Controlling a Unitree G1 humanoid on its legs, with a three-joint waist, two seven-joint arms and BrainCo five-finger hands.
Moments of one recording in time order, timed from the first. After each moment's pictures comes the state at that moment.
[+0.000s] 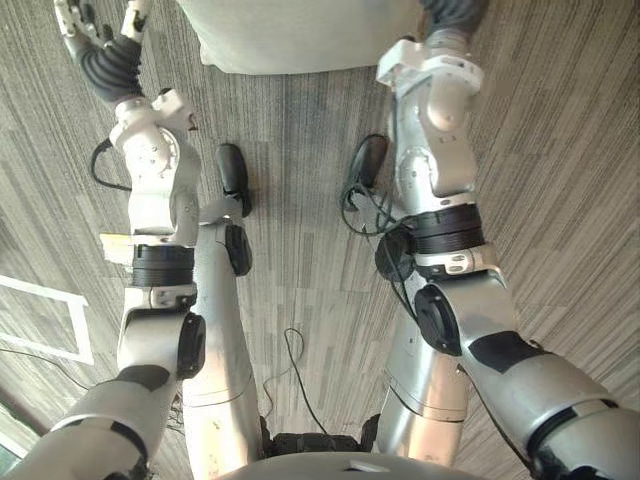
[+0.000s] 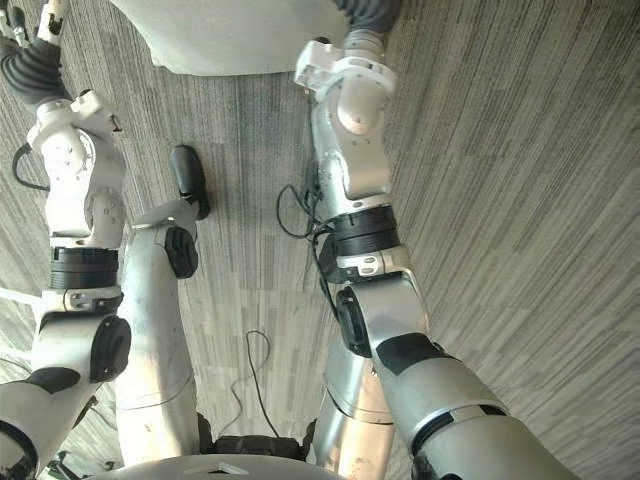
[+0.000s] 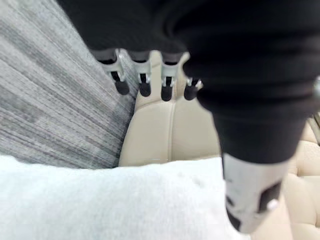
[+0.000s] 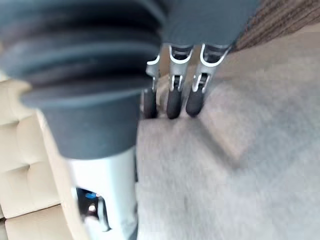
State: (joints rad) left arm -0.84 0.23 0.21 0.16 -0.30 -0.06 0.58; right arm -1.11 -0.15 -0.06 0.29 0.29 -0.12 -0.42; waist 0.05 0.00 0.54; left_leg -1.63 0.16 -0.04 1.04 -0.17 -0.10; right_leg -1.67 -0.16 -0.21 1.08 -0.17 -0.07
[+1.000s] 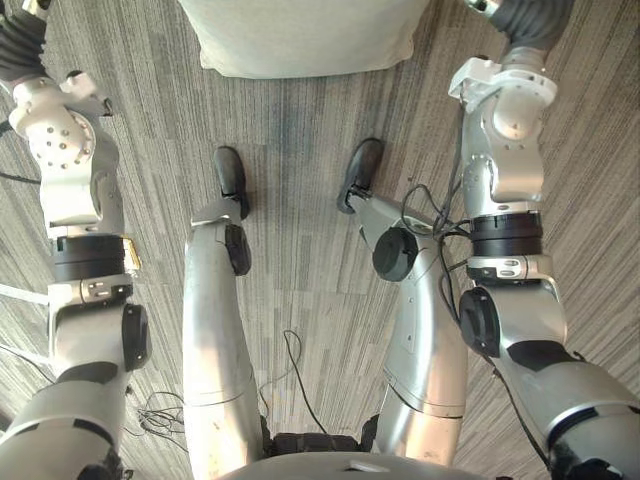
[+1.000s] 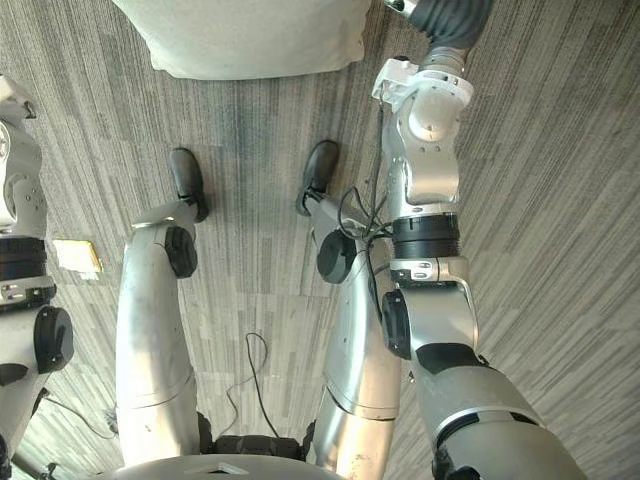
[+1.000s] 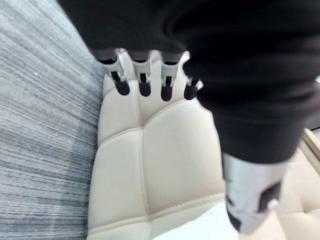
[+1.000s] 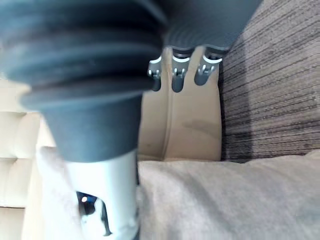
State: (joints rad) left arm -0.95 0.49 0.24 0.34 -0.26 -0.04 0.51; right arm -1.08 -0.33 -0.10 0.34 0.19 -0.06 -0.42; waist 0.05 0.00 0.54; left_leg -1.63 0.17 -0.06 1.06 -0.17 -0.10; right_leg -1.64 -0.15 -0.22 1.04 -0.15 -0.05
